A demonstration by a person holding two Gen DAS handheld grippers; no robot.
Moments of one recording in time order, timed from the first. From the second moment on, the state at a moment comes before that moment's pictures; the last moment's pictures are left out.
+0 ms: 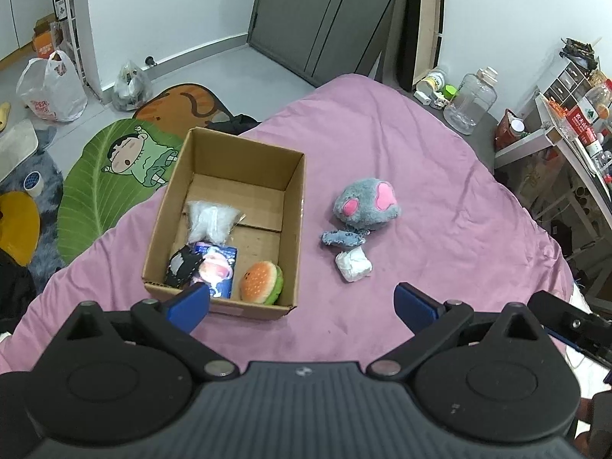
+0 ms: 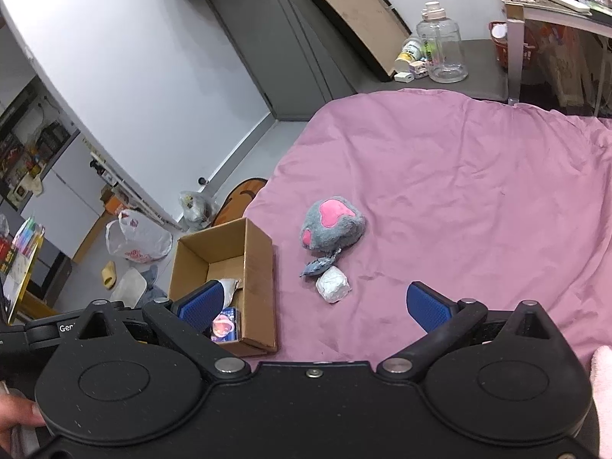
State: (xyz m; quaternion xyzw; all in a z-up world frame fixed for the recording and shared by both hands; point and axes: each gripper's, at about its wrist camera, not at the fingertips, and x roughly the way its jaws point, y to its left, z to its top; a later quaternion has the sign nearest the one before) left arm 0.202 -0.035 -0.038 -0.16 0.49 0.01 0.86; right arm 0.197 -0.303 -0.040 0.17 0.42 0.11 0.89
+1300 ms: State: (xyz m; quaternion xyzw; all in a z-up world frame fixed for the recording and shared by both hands) left arm 0.292 -0.092 -0.087 -0.15 0.52 0.01 0.84; right arm 0.265 -0.315 -0.164 0.36 0.49 0.05 0.79
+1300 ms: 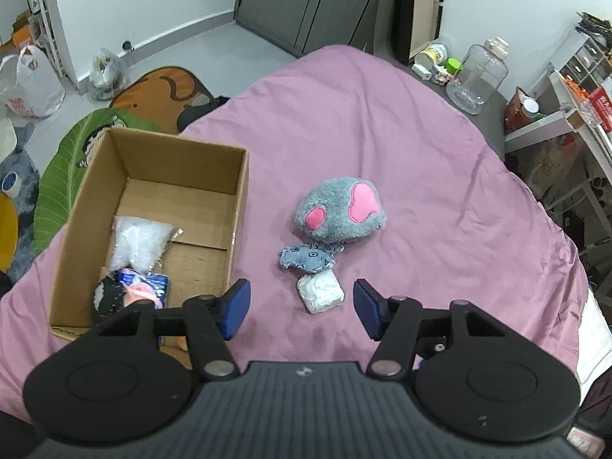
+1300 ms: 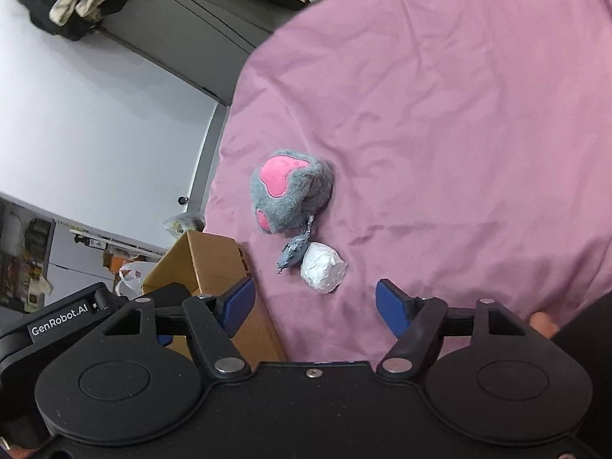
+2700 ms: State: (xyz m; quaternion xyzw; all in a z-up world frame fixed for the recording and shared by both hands) left arm 0.393 -0.132 -0.199 -0.13 0.63 0.03 0.77; right arm 0.340 -0.288 -0.273 0.40 0.56 0.05 0.72
